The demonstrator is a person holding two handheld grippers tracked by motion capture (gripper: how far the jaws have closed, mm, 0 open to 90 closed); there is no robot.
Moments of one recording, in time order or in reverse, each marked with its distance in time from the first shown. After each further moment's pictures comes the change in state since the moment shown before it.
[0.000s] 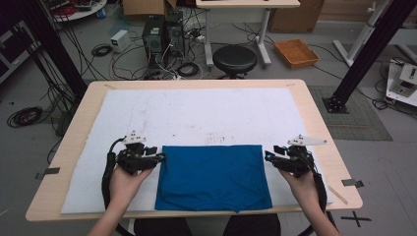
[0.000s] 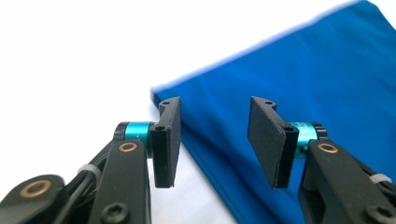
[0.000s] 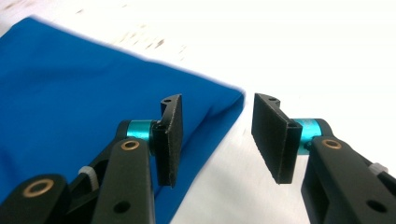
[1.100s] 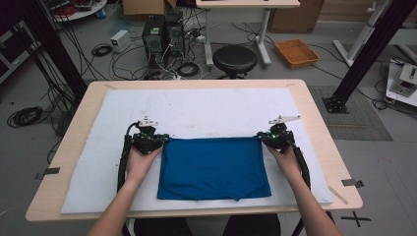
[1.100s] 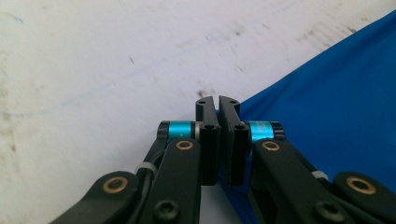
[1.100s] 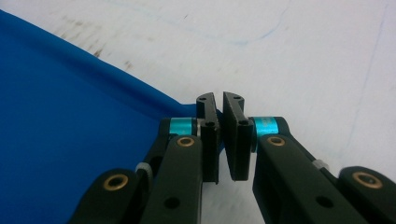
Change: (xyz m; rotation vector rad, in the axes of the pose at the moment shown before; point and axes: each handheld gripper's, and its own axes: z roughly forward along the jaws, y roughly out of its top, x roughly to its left) left arm 0.031 0.022 0.062 0.012 0.036 0.020; right arm -0.034 0.038 0.083 0.104 -0.007 -0.069
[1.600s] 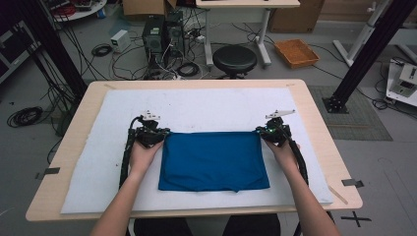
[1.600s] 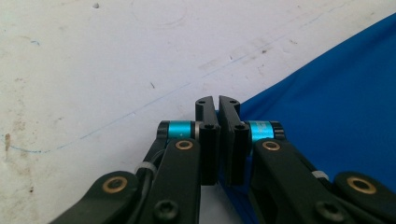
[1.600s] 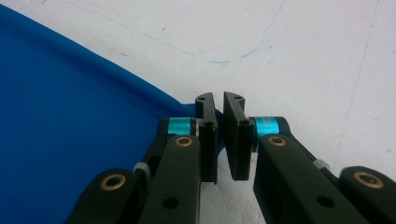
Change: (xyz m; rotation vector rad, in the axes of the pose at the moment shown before) left arm 0.008 0.011 0.014 0.001 0.032 0.032; right arm -0.006 0.014 0.015 0.014 -0.045 -0.028
